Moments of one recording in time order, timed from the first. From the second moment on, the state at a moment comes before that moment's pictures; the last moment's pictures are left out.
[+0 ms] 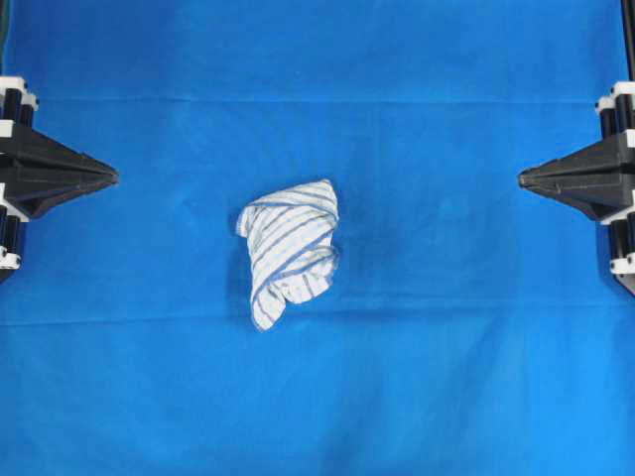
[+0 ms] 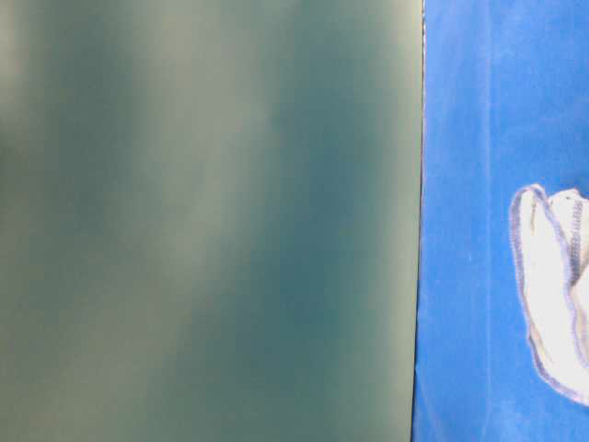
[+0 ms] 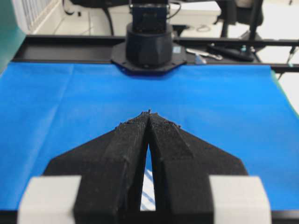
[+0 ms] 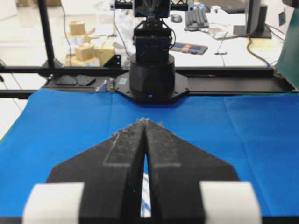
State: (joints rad) left arm 0.00 -0.97 1.17 0.00 -0.29 0.00; right arm 0.00 -0.96 1.17 0.00 -0.29 0.00
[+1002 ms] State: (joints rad) left arm -0.13 -0.18 0.83 -0.03 -0.21 -0.01; right arm -0.03 -0.94 1.14 0.00 -0.21 0.00
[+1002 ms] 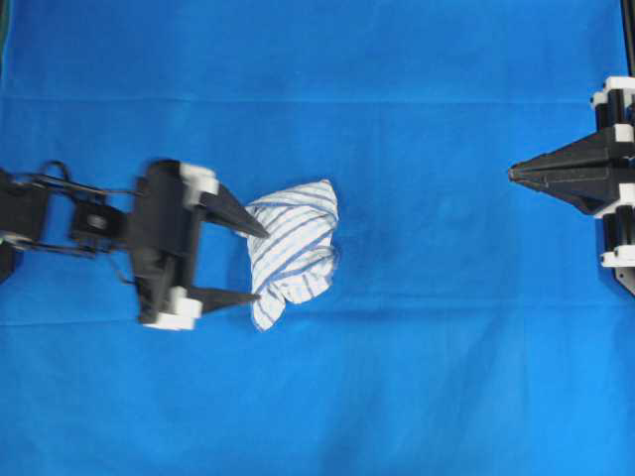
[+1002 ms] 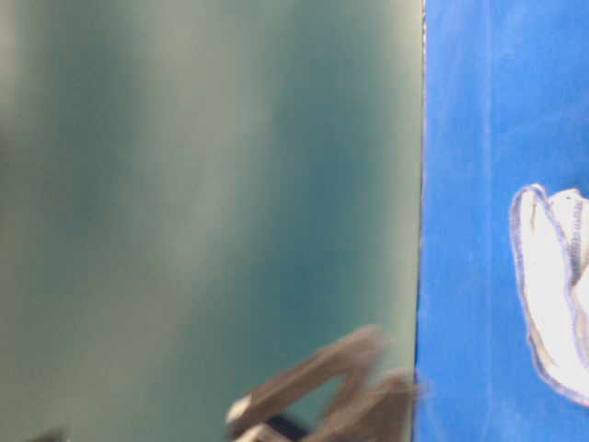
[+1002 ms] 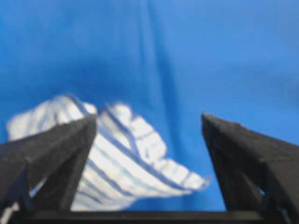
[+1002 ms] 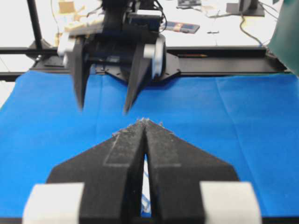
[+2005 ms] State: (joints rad) left arm -0.10 0.18 0.66 -0.03 -0.05 -0.03; right arm -0.03 -0.92 1.14 -0.01 -0.21 0.00
